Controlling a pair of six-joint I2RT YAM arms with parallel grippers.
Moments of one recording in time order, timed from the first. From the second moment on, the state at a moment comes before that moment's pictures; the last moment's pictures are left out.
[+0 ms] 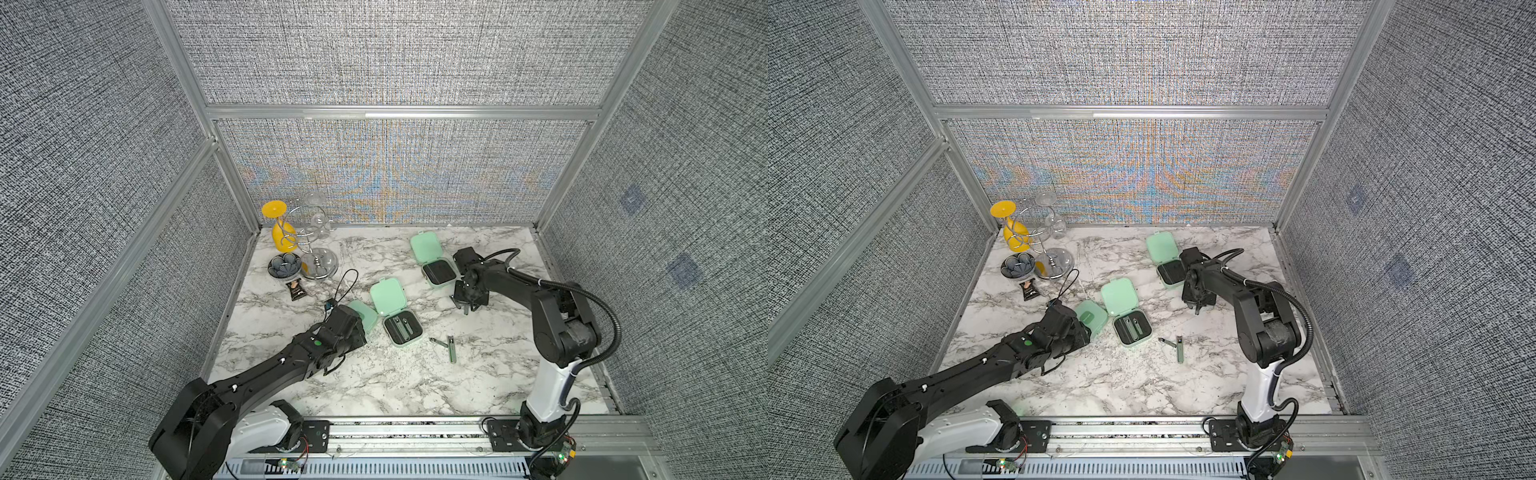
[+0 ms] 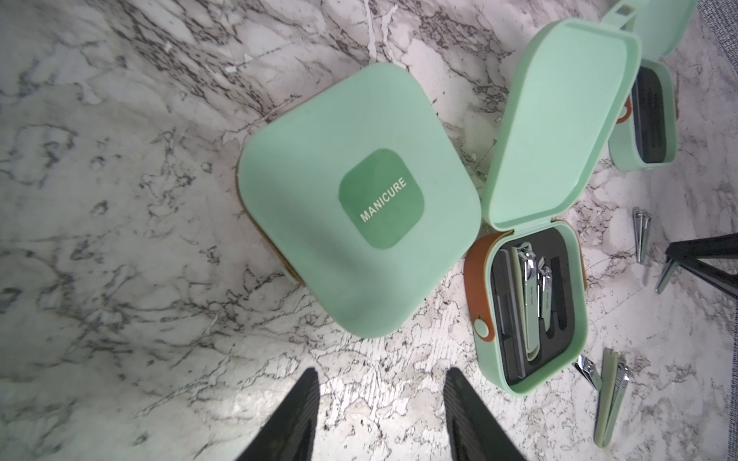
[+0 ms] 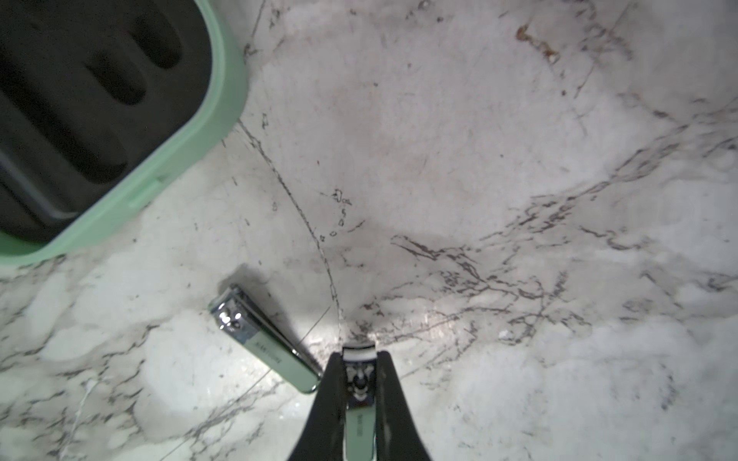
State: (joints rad) left arm -0.69 1.16 0.54 -0.30 -0.10 -0.97; right arm 0.33 1.87 1.27 -0.71 0.20 0.51
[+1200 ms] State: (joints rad) left arm -0.69 1.10 0.51 -0.30 -0.10 -0.97; right arm 0.79 1.78 1.18 -0.40 0.13 0.24
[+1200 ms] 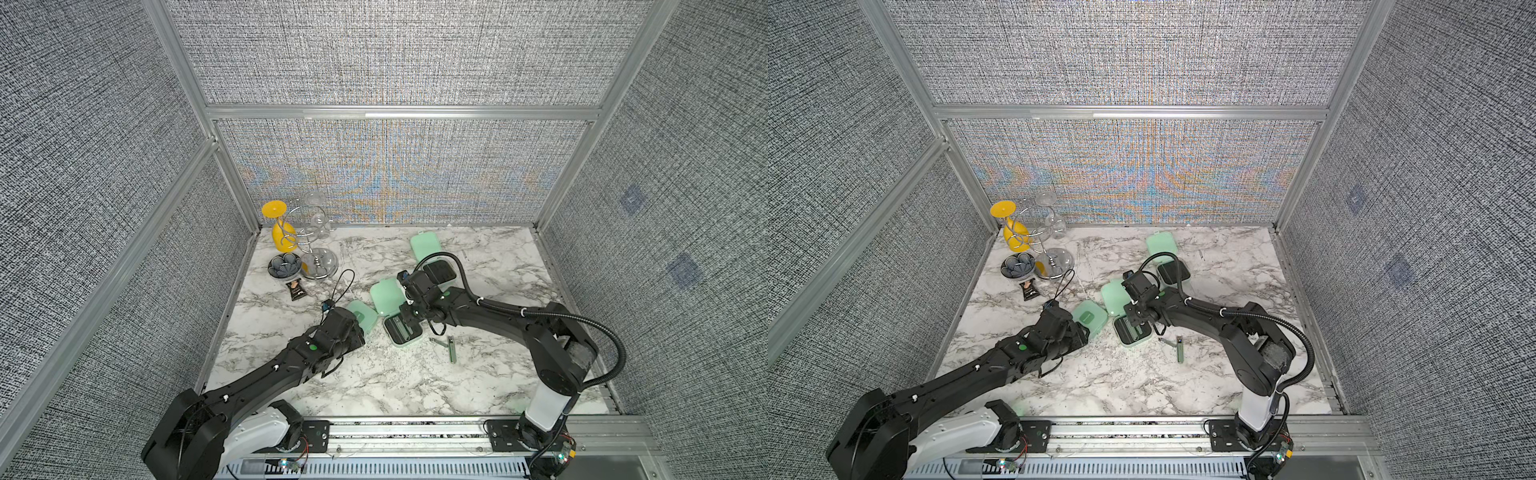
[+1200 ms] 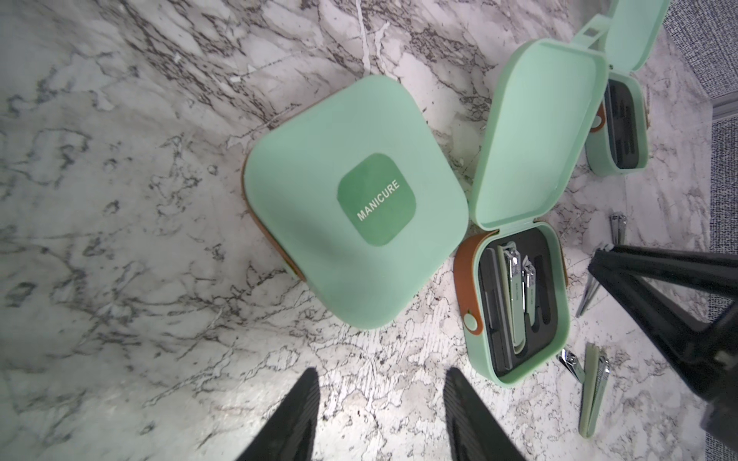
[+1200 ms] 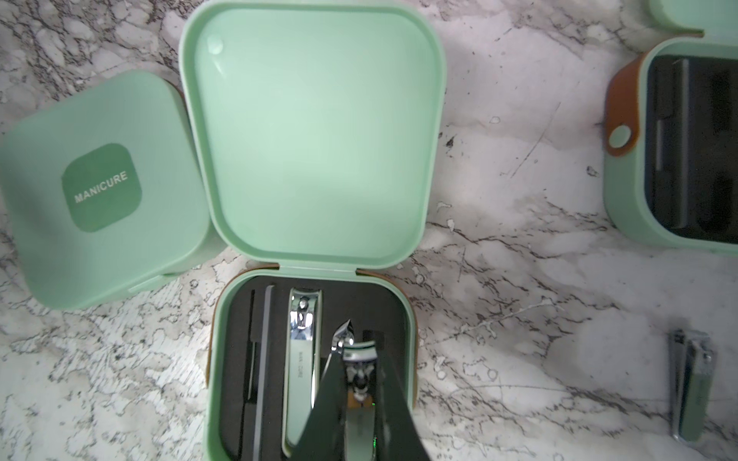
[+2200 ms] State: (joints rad) left arm -0.69 1.08 0.50 -0.31 -0.11 -0.97; right arm 0.81 1.84 1.16 -0.40 0.20 0.26
